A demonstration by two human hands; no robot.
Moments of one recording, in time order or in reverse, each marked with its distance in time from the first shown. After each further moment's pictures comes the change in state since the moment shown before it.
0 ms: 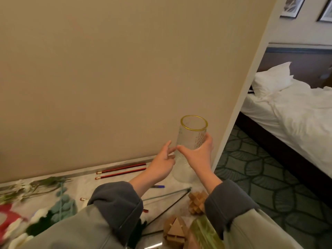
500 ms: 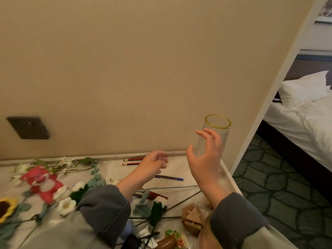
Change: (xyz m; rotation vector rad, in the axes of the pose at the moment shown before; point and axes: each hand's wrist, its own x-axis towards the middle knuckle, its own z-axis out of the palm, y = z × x) left_hand -0.068 -0.036 -0.070 0.002 0.216 -0.131; right_hand -0.079 -0.045 0.011 -0.074 0.116 -0.564
